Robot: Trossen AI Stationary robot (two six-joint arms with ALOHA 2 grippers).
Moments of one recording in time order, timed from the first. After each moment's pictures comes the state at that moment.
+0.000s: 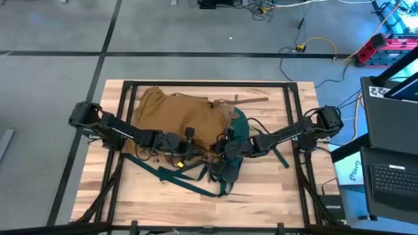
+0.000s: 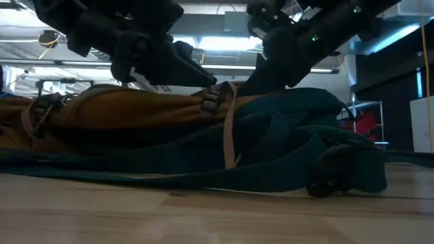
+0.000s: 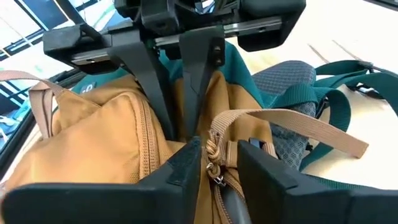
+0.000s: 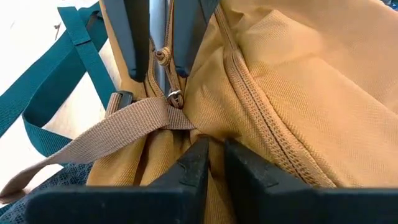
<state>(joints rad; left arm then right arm) -0.17 1.54 0.62 0.55 -0.15 0.35 0.23 1.69 0.88 0.12 0.38 0.13</state>
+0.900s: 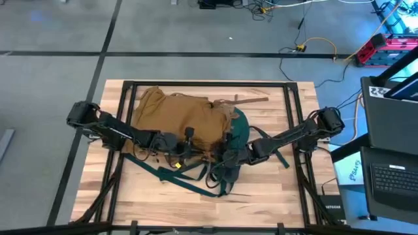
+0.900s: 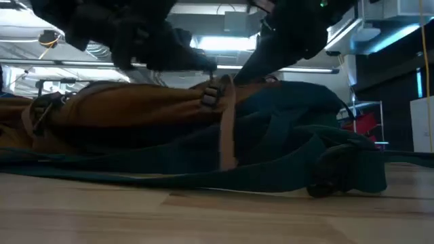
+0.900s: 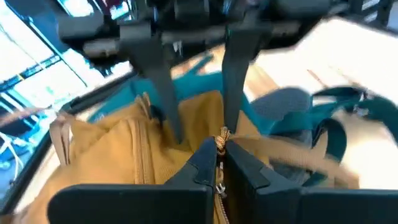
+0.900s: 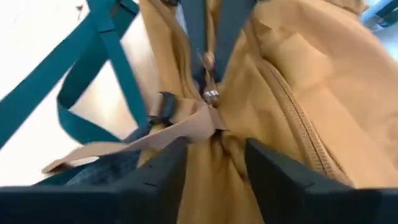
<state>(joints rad) -0.20 1.50 0.62 0.59 -0.17 0.40 0.33 1.69 1.05 -0.16 0.48 0.07</state>
